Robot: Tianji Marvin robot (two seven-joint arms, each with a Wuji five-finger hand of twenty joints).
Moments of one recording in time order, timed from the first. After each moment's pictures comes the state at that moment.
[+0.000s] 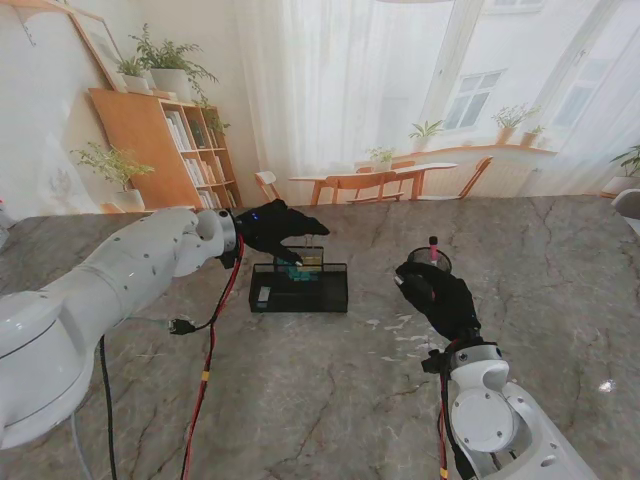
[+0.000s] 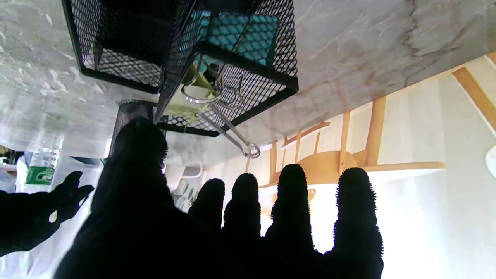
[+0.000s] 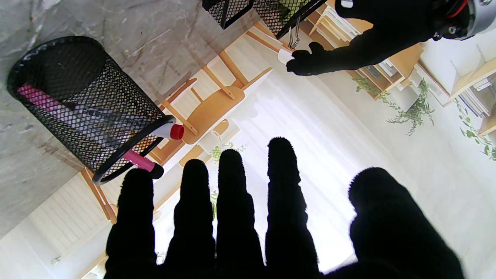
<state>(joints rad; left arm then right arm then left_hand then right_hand) 0.50 -1.31 -0.20 -0.46 0.68 -0.72 0.30 -1.71 -1.18 1.31 -1.62 -0.55 -0.12 -0.39 0.85 -0.16 -0.04 0.05 0.29 0.13 0.07 0.42 0.36 0.08 0.08 0.36 0.36 0.16 0.19 0.41 0.03 0.39 0.75 0.63 0.48 -0.11 0.33 -0.03 0.63 -0.02 0.35 0.70 0.72 0.13 0.17 0.52 0.54 0.11 0.18 0.44 0.10 0.31 0.86 0.46</state>
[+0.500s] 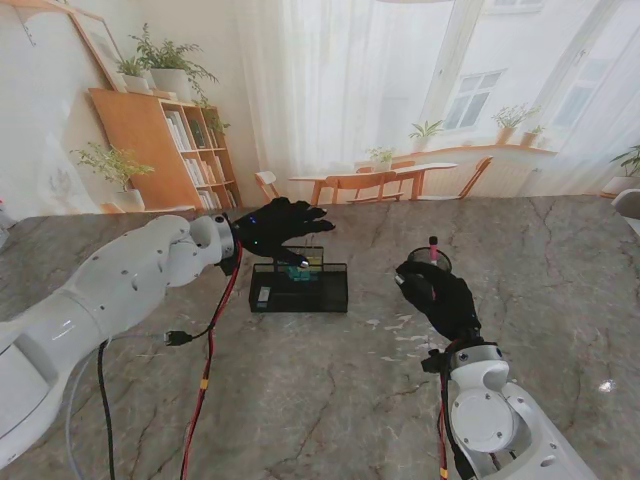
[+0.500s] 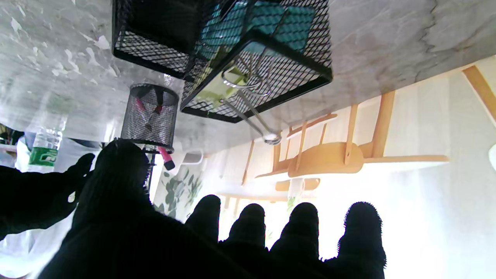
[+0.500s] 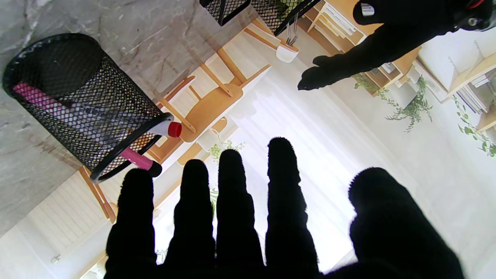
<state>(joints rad) 0.62 -1.19 -0.43 -0.75 0.74 -0.64 0.17 -1.71 -1.18 1.31 -1.62 -0.55 -0.13 -0.40 0.72 -0.04 -0.03 0.05 0.17 0.11 0.02 0.37 0.13 0.16 0.01 0.22 0.09 0.26 0.09 0.21 -0.09 0.39 0.35 0.45 0.48 -0.11 0.33 -0.03 0.63 -0.02 0.35 0.70 0.72 0.13 0.17 0.52 0.54 0.11 0.18 0.44 0.10 0.31 0.86 0.46</state>
